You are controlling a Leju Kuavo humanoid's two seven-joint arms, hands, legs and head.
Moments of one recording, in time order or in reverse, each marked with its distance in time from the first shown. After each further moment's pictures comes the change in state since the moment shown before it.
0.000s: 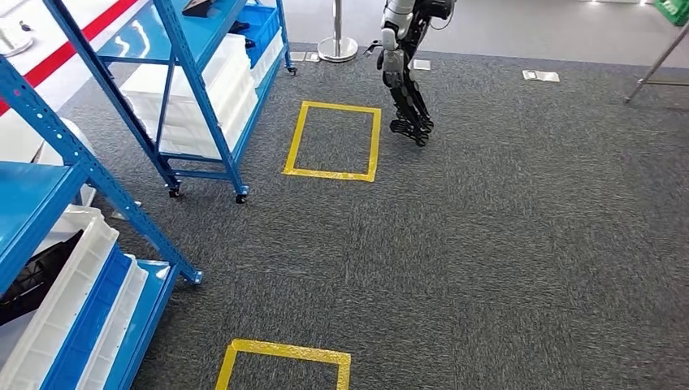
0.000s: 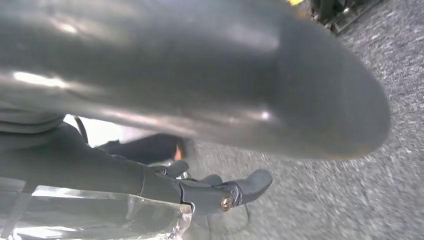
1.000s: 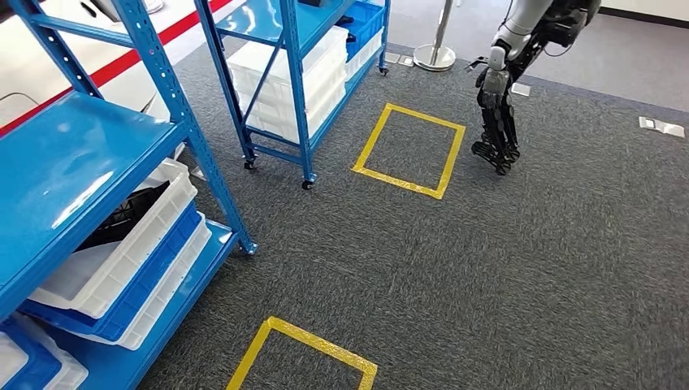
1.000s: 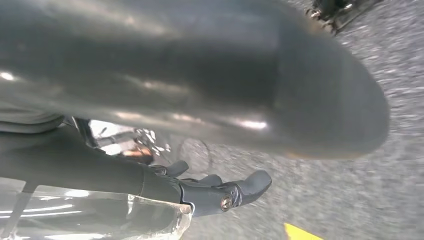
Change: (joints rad) left arm -0.002 -0.009 0.025 0.000 0.019 0.038 0.016; right arm 0.000 0.001 0.000 -0.001 0.042 0.008 -0.006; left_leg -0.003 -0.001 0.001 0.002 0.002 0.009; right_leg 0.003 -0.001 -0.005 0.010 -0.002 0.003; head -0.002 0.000
